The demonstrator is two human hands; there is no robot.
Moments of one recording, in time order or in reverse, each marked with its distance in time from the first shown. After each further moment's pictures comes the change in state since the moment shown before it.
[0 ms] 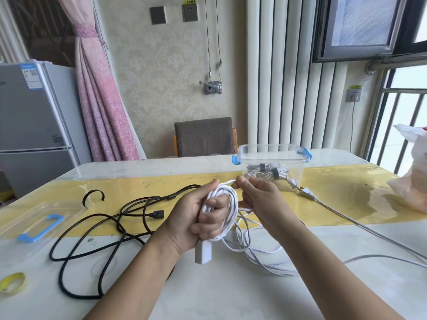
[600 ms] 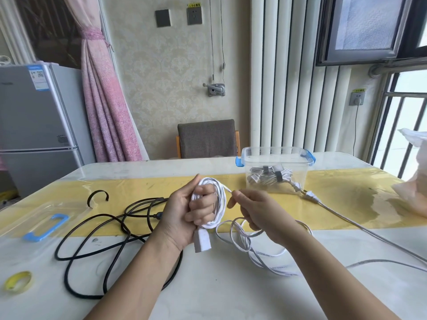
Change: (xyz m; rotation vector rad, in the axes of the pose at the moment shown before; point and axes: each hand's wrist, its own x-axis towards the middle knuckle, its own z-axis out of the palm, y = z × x) left_hand -0.004 0.006 -0.026 -0.366 -0.167 0.186; right_hand -0.008 0.002 0.003 -0.424 -0.125 0.090
